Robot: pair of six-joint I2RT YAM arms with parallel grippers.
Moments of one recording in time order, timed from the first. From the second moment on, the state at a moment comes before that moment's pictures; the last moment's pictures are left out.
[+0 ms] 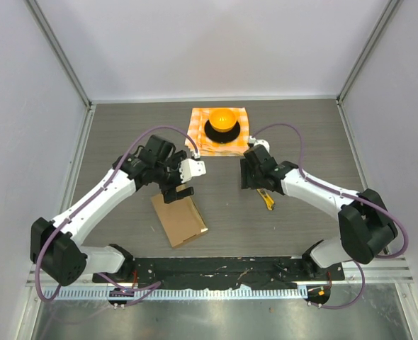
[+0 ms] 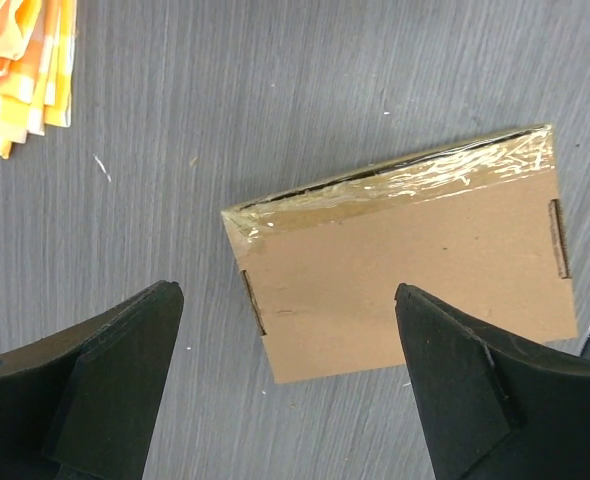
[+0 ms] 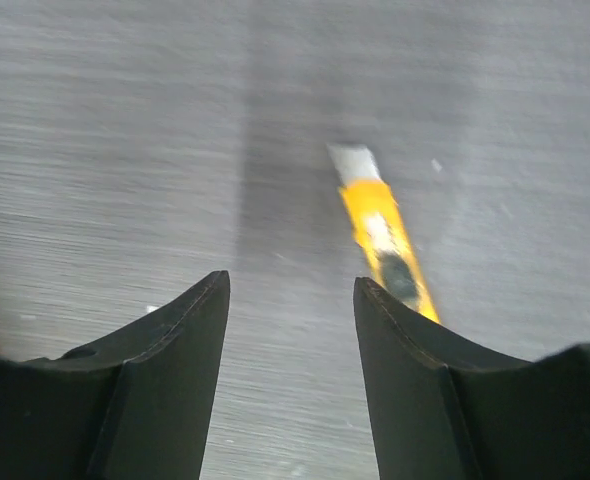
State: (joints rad) left arm -0.56 1.28 1.09 -0.79 0.32 0.77; right arm 0.62 1.44 0.94 -0.40 0.20 0.45
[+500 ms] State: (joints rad) left arm -0.56 1.36 1.18 -0.96 0.42 0.76; right arm 0.62 1.45 0.83 -0.48 0.40 0.52
